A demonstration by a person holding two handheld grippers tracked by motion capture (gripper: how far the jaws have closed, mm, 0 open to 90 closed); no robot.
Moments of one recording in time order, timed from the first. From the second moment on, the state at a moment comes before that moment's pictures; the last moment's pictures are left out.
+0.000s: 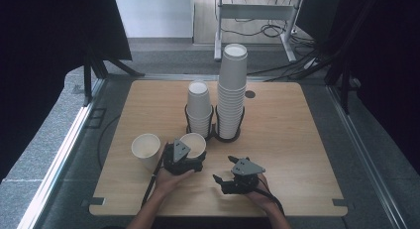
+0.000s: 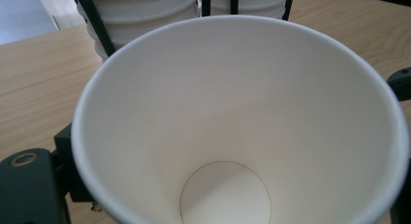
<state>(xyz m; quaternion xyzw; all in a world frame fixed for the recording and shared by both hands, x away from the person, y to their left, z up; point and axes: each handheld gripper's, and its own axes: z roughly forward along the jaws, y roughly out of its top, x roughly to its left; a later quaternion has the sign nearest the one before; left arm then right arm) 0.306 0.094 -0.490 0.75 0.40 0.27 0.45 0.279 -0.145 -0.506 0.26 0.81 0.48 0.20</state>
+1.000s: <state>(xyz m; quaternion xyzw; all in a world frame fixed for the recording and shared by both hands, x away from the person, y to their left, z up) 0.277 0.088 -0.470 0.74 0.39 0.32 0.45 0.273 -0.154 -0.496 0.25 0.80 0.51 0.20</state>
